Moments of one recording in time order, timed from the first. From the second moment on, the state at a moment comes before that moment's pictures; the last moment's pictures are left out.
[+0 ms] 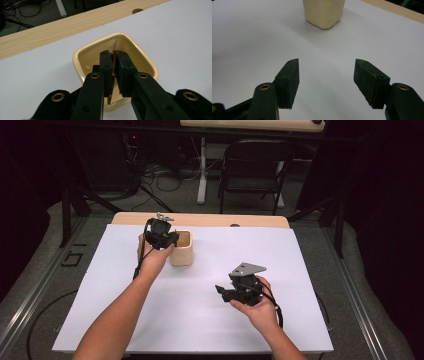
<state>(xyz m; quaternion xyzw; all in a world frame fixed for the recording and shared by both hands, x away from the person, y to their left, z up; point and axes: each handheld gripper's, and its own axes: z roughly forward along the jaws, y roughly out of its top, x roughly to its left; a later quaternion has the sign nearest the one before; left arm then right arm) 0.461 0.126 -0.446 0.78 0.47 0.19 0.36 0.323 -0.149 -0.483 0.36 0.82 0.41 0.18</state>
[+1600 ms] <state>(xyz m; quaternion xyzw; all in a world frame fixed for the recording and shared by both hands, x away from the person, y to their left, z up) 0.428 0.149 -0.435 0.78 0.43 0.18 0.42 0.325 -0.149 -0.484 0.37 0.82 0.41 0.18</state>
